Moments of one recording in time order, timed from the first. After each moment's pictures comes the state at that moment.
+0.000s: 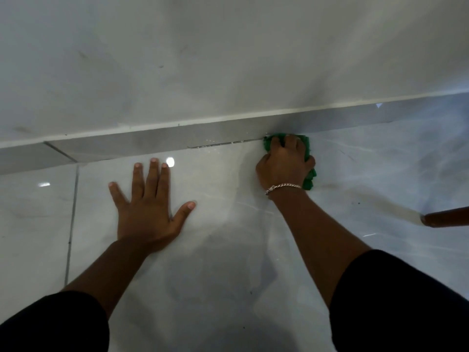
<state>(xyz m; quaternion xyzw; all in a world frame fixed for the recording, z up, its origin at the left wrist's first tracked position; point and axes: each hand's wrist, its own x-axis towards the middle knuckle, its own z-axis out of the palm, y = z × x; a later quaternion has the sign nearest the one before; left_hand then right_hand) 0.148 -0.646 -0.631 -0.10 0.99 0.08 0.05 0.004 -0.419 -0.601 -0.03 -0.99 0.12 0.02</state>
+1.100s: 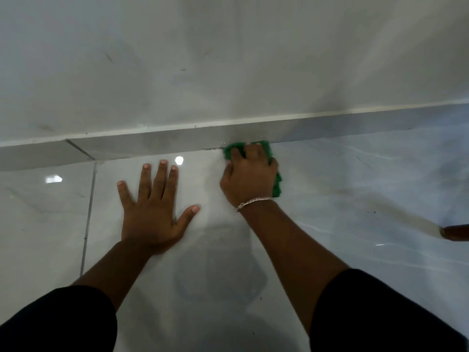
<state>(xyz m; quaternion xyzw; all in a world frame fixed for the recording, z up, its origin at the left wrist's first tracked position) 0.155 -0.663 -0.631 -0.09 0.99 0.05 0.07 0.040 -0.489 -0.601 0.10 -0.98 0.14 0.01</state>
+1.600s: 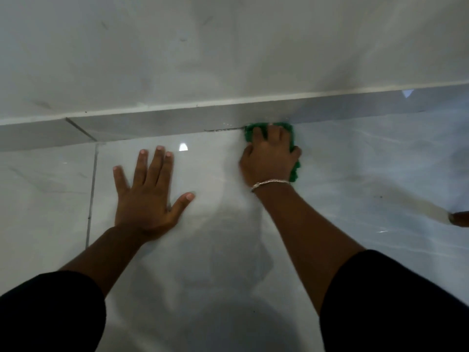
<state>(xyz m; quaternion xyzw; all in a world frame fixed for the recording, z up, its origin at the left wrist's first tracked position) 0.169 -0.669 -0.622 -0.09 0.99 0.06 0.07 0.035 -0.474 -0.604 0.05 -0.99 0.12 0.01</state>
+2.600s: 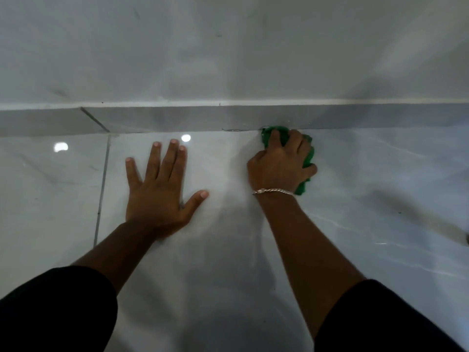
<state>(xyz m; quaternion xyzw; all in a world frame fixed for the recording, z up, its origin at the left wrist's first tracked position) 0.163 -0.676 -0.632 -0.09 0.99 0.05 0.06 0.042 -0.495 -0.608 -0.05 -0.99 0.13 0.04</state>
